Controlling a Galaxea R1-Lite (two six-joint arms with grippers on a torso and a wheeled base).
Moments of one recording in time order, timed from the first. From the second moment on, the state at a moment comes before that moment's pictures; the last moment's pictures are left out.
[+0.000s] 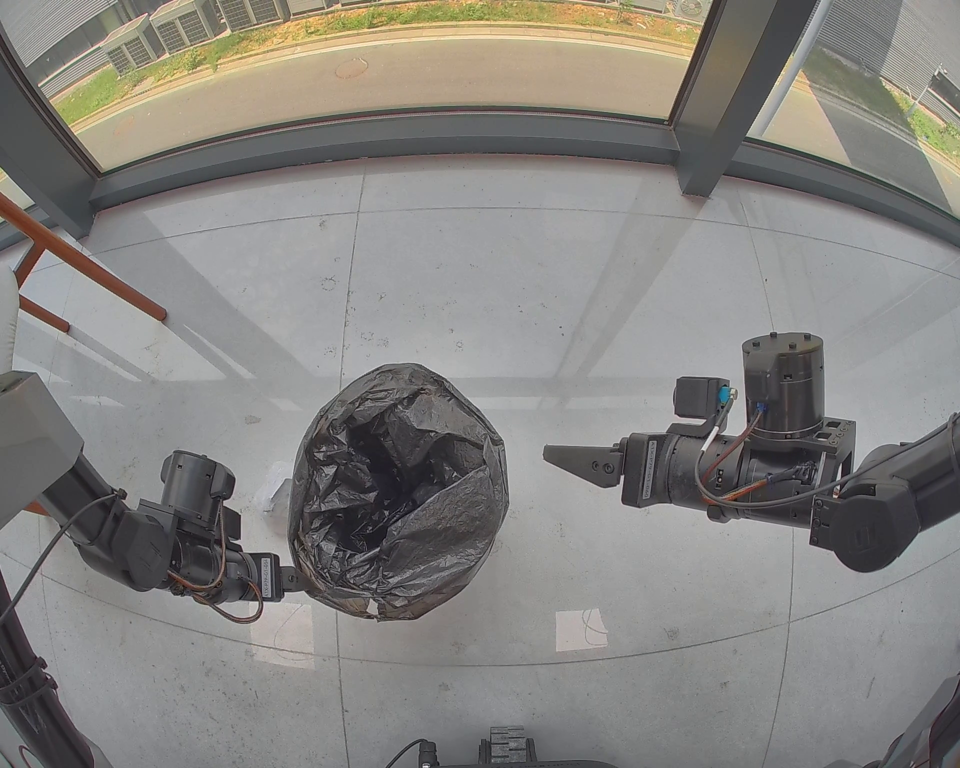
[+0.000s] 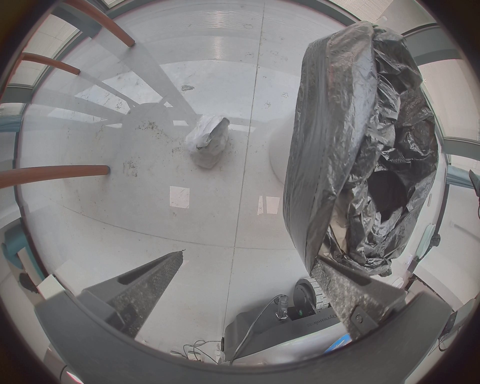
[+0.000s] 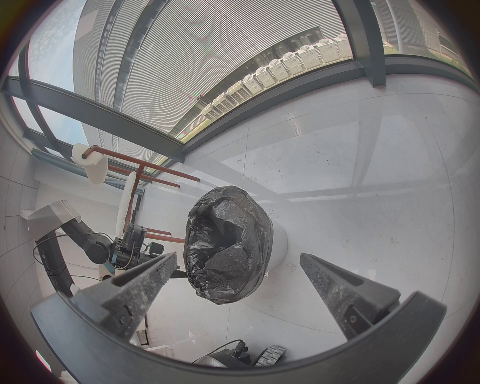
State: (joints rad) left arm -0.12 1.97 -0.67 -0.31 -0.05 -0.22; right arm 0.58 1.83 -0.85 -0.59 0.18 0.37
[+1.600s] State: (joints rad) left arm -0.10 1.71 -0.53 -0.50 -0.15 -0.22; right arm 0.57 1.81 -0.76 -0.59 0.18 0.37
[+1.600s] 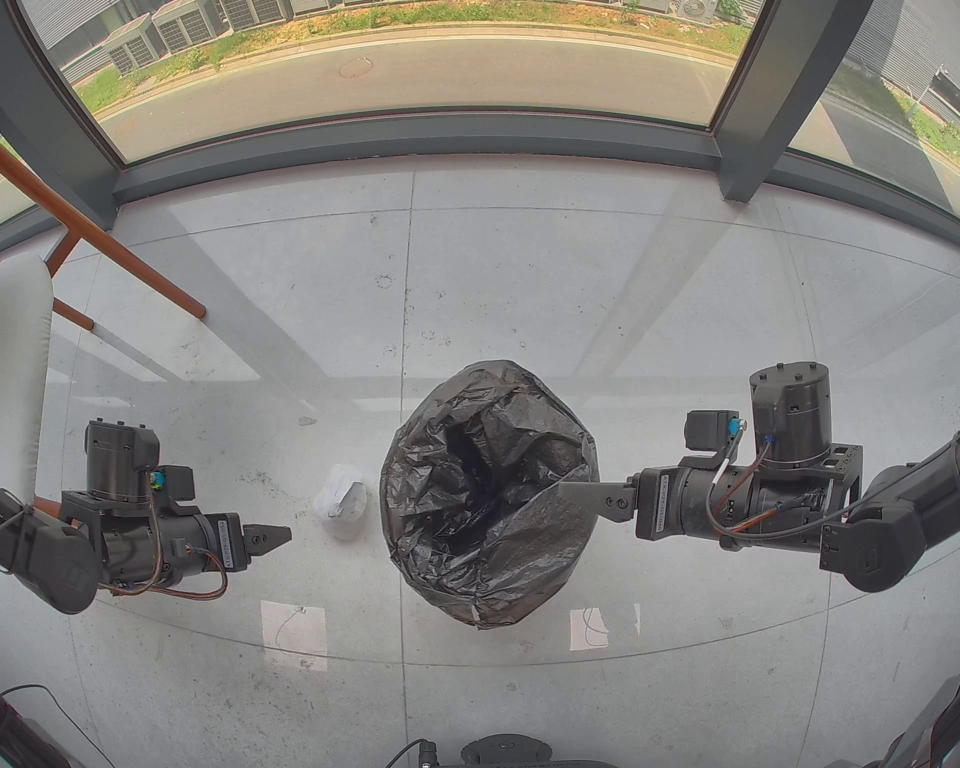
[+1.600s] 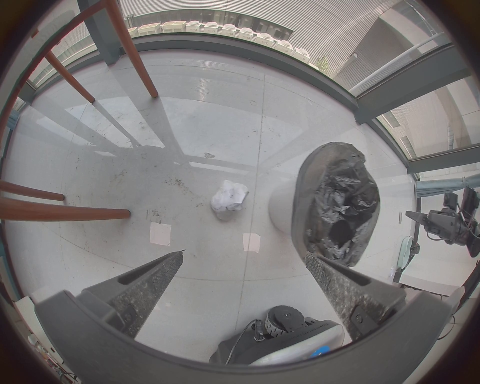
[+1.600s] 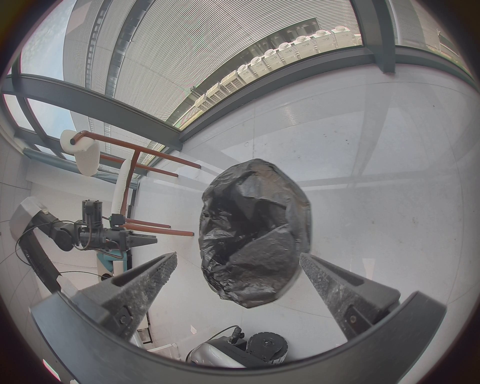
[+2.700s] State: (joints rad) left arm -0.24 2.47 -0.97 -0.96 0.01 -0.06; right arm 0.56 1.79 -0.81 -0.59 0.18 0.38
